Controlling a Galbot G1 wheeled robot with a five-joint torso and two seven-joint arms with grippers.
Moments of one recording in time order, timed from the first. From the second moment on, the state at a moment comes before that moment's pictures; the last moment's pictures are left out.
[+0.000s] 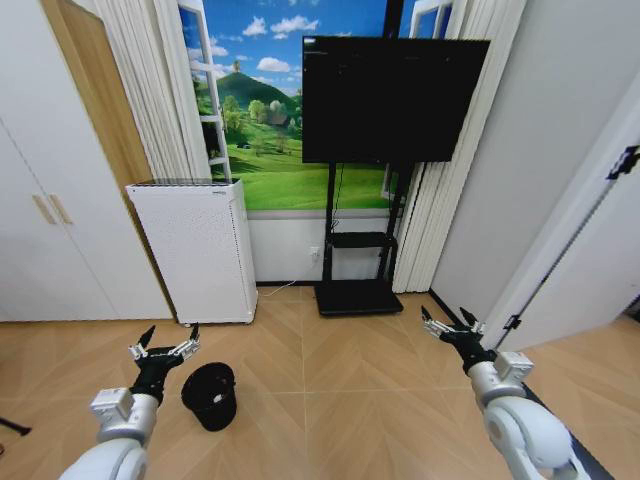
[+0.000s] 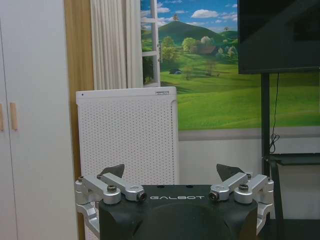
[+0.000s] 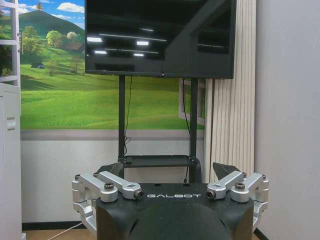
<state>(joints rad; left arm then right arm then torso) 1.53 -1.41 -0.85 -2.31 -0.25 0.29 0.03 -1.41 1.17 0.81 2.16 0.46 -0.29 0.07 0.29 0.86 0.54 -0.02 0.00</state>
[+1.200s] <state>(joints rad) 1.53 -1.41 -0.85 -2.29 -0.25 0.28 0.04 -1.43 1.20 0.82 2.16 0.44 -0.27 0.07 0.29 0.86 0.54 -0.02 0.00</state>
